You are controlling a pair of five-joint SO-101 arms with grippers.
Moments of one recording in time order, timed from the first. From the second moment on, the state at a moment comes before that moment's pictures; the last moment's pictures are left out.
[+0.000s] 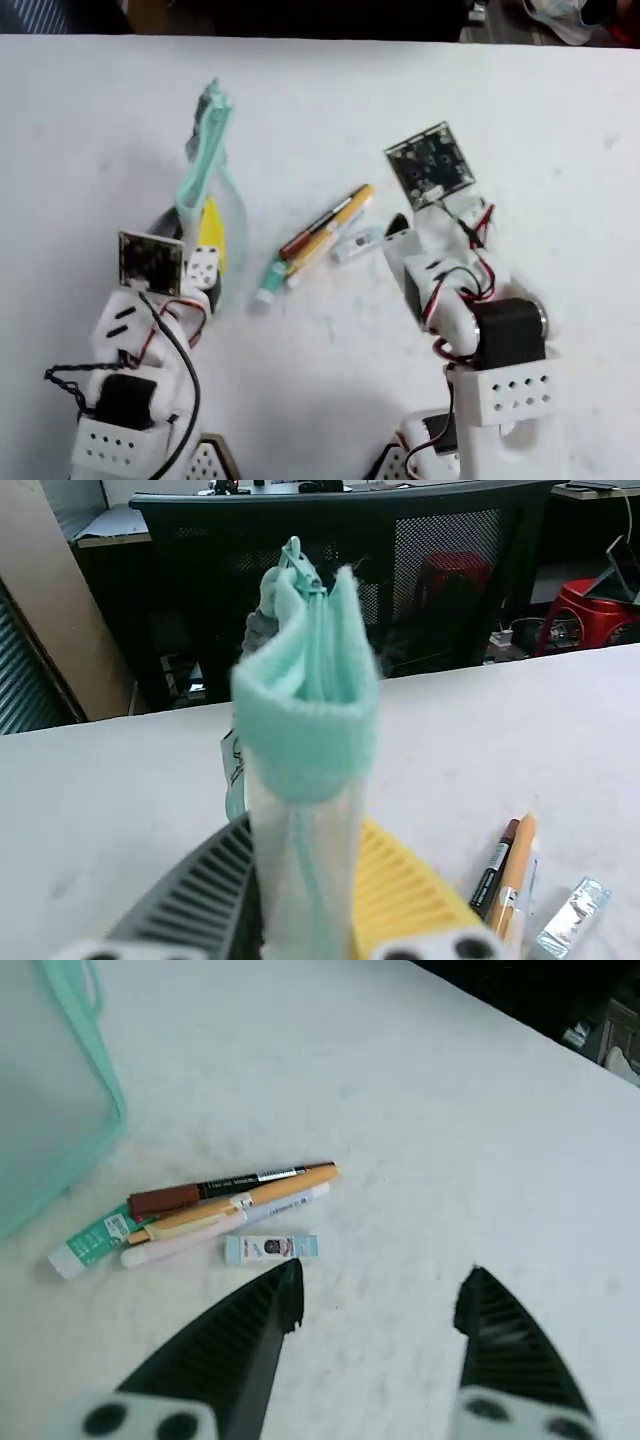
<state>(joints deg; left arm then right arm) 5.6 -90.0 81.5 29.9 -0.2 -13.5 -52.2 26.6 74.5 20.2</state>
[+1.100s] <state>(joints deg) 6.6 -90.3 82.9 31.3 1.5 -16.2 7.3 -2.2 69.4 -0.5</state>
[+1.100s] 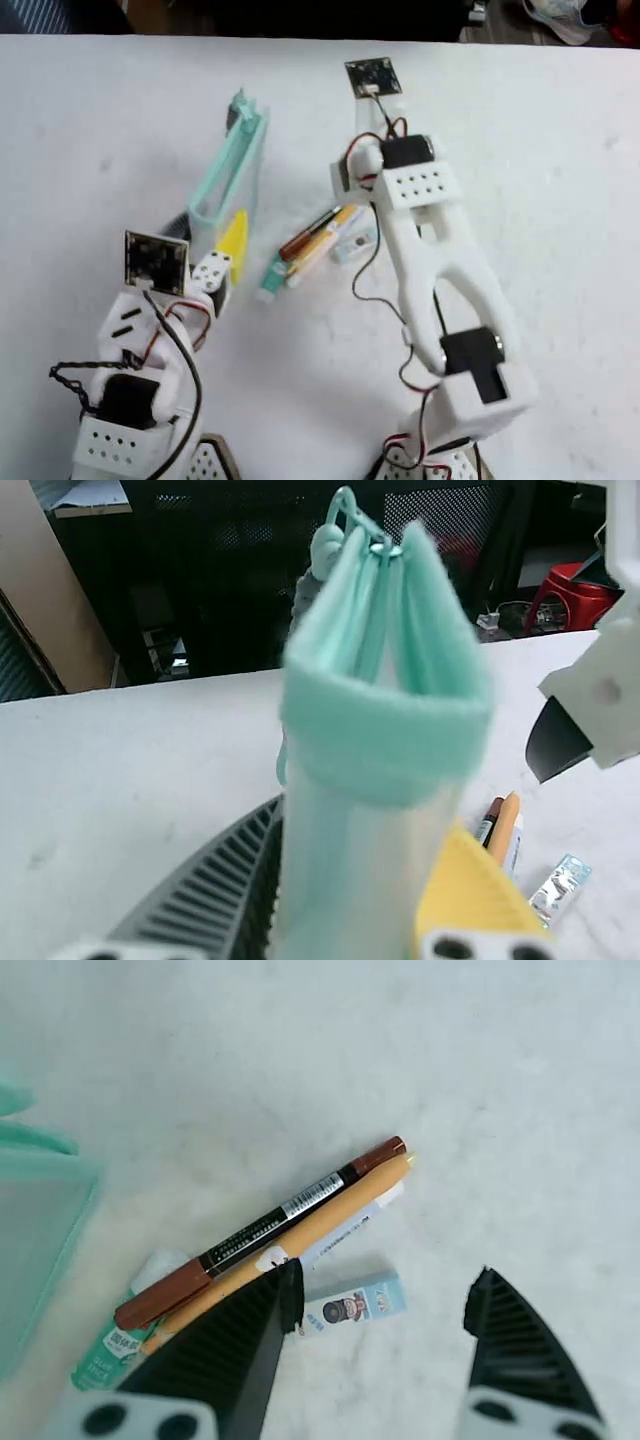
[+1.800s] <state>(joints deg) 6.6 -89.8 82.9 32.1 2.3 -16.7 25.1 -9.5 66.8 -10.6</state>
